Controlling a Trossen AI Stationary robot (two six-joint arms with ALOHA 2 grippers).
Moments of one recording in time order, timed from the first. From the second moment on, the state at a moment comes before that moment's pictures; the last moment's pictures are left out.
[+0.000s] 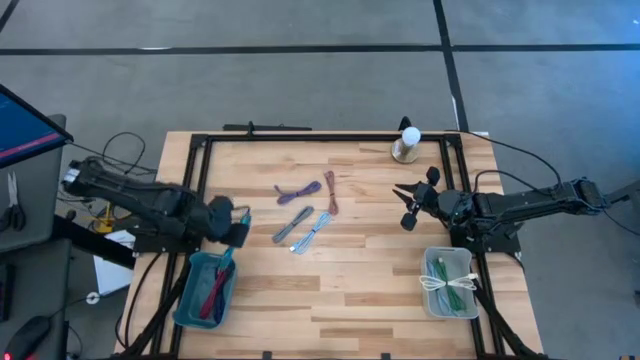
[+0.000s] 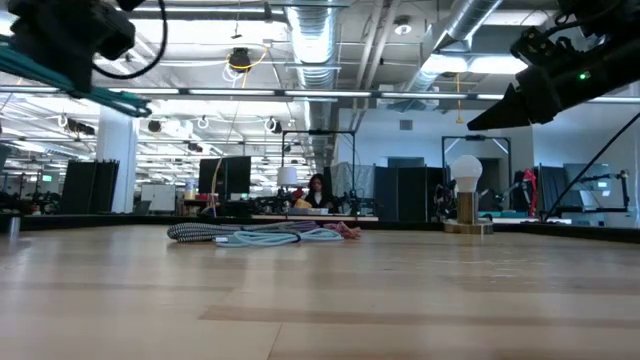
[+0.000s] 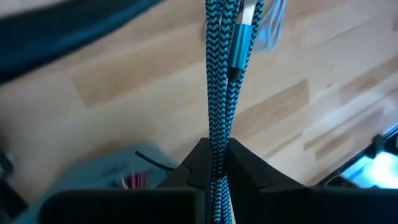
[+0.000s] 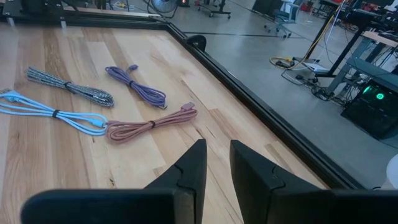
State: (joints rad) left arm -0.36 0.78 0.84 -1.03 -0.08 -1.51; right arm 0.07 0.61 0.24 0.02 0.65 -0.02
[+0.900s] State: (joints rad) left arm -1.00 1.08 0.84 -0.93 -0.07 -2.04; right arm 0.07 0.61 0.24 0.02 0.65 -0.01
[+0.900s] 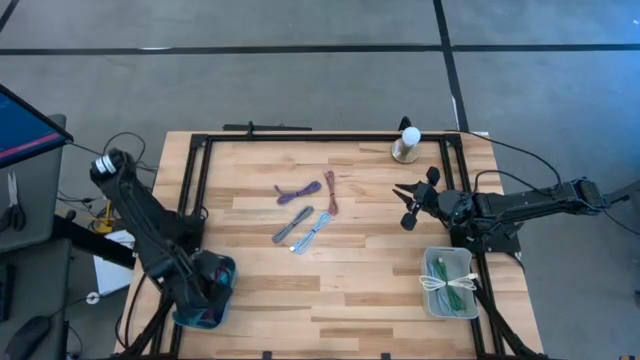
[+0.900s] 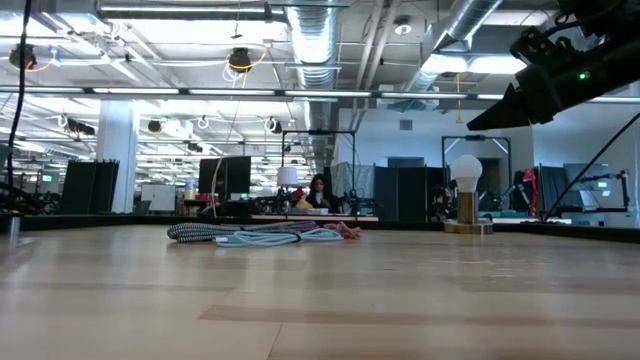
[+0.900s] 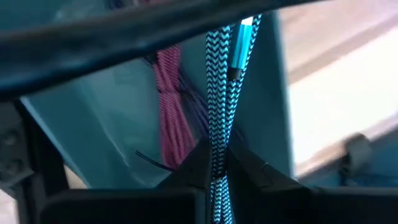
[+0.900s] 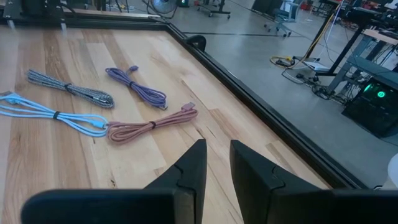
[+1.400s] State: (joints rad) left arm -1.01 1.15 0.84 -0.97 -0.07 -2.04; right arm 0.07 0.61 0.24 0.02 0.65 0.00
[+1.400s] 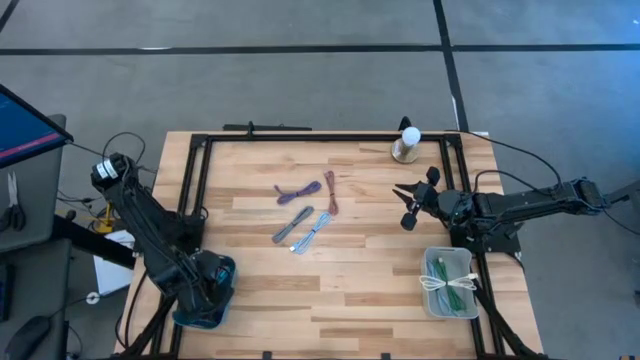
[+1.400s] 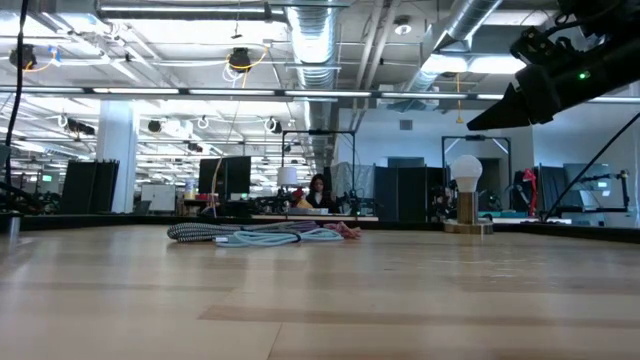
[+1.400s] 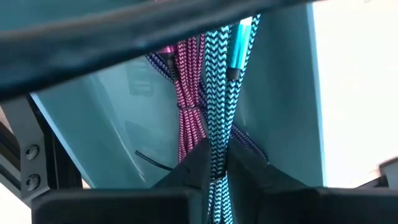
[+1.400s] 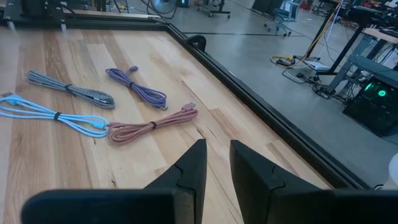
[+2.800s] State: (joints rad) left arm -0.71 0.76 0.84 -0.93 -0.70 -0.99; right arm 0.07 0.61 0.24 0.01 0.65 0.00
